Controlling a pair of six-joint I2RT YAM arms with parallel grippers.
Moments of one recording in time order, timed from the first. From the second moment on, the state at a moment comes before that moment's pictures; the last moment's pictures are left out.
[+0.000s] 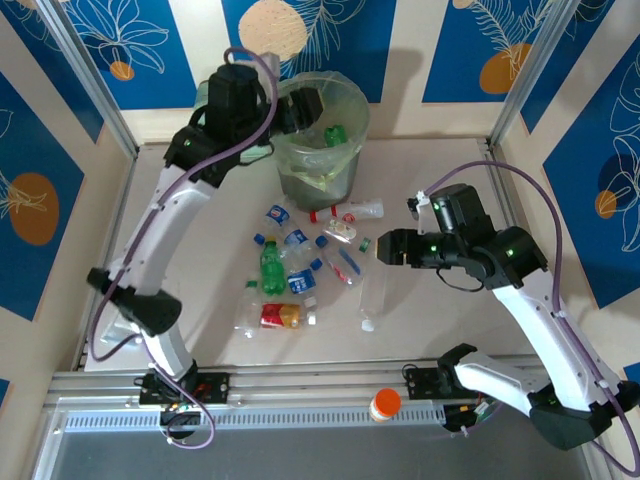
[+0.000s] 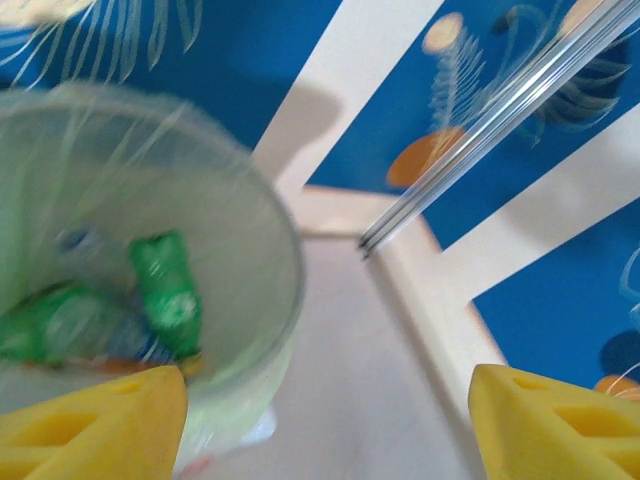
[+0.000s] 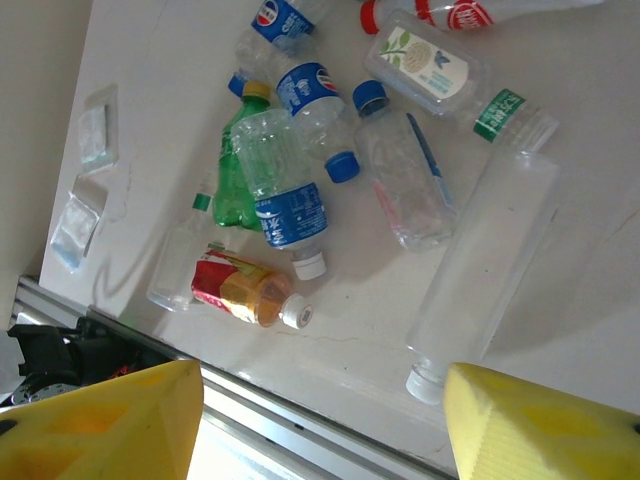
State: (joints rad) left arm -0.58 1.70 2.14 -0.76 0.04 -0.58; right arm 0.52 1.00 1.33 -1.19 -0.24 0.50
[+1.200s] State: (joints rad) left arm -0.58 1.39 1.27 -0.84 0.06 -0.66; right arm 0.58 1.00 1.24 -1.09 -0.23 0.51
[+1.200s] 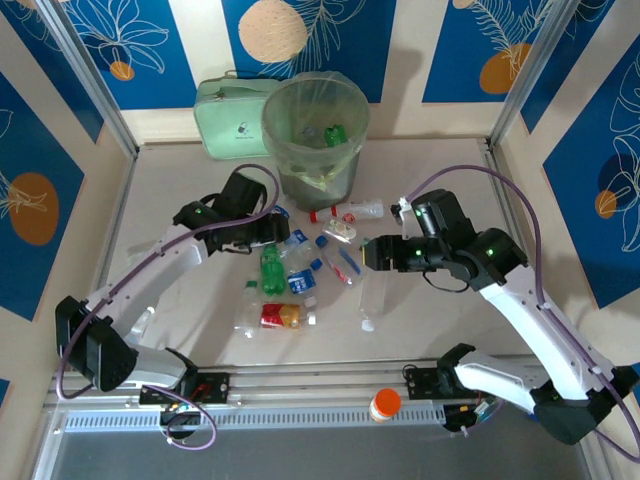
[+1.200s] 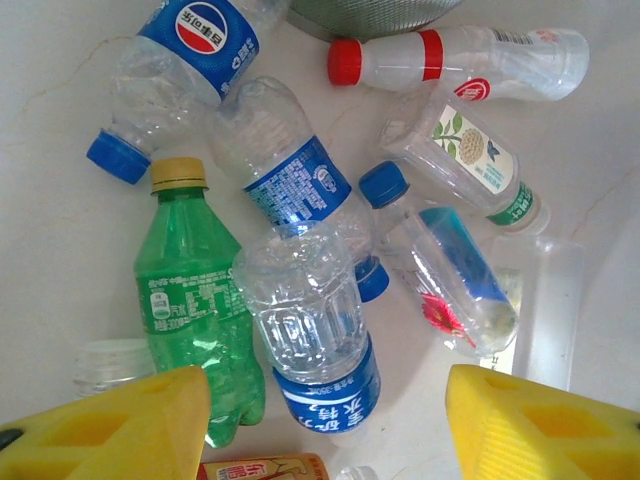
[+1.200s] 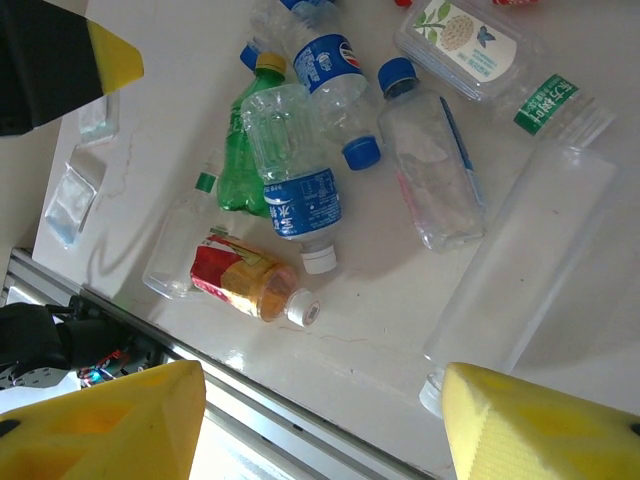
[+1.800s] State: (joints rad) left arm -0.45 1.45 1.18 -0.77 0.10 -0.69; right arm 0.51 0.88 1.17 -1.09 -0.28 0.51
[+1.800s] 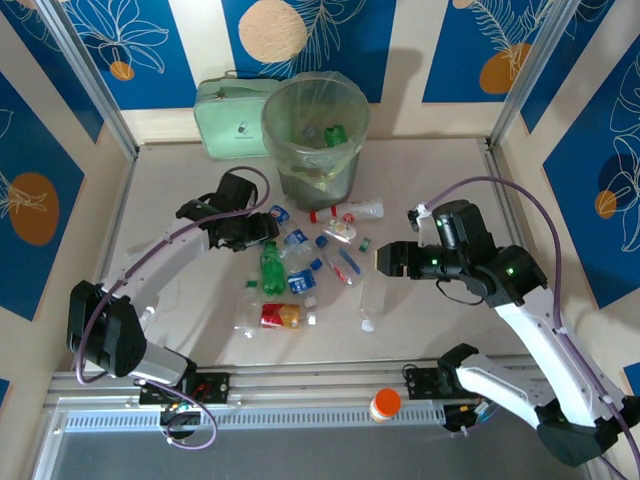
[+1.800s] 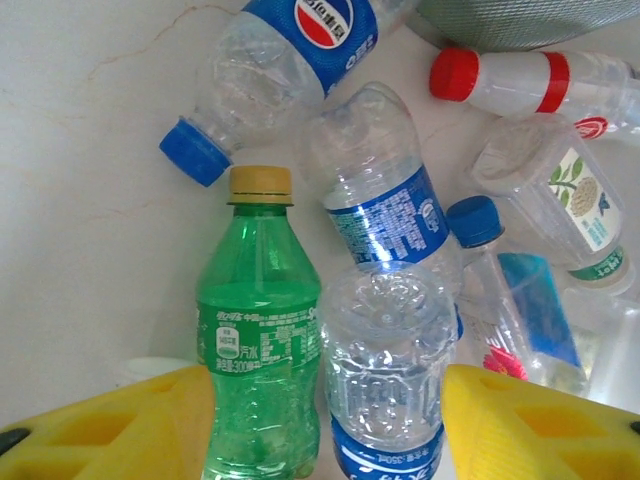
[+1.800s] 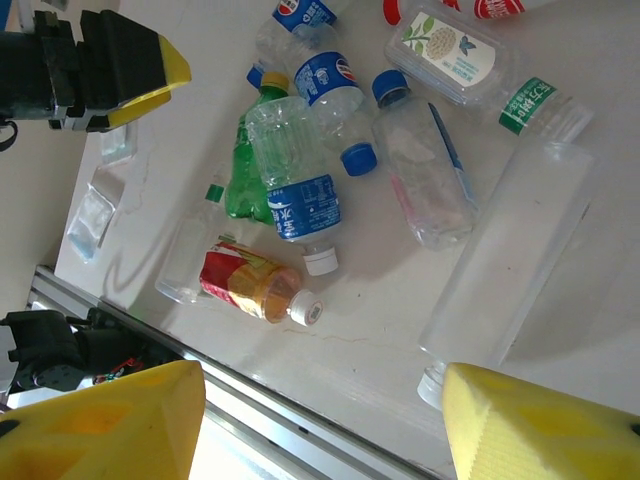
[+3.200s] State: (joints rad) left arm -0.48 1.75 1.06 -0.64 0.16 -0.68; right arm 0.61 0.70 1.12 -1.10 -0.16 0.36
